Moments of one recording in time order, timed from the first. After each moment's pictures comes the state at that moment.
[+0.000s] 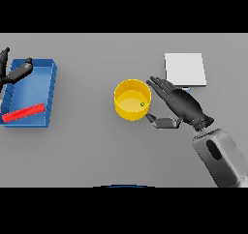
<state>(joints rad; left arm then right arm) -0.55 0.85 -0.52 -1.20 0.18 0.23 0.51 -0.27 -0.35 0.36 -1.56 0.64 0.19 -0.05</state>
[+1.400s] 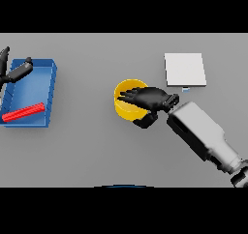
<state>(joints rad) -0.57 0.85 -0.53 -1.18 0.17 0.22 0.49 -0.67 -0.31 0.64 -1.13 0.80 0.47 -0.17</state>
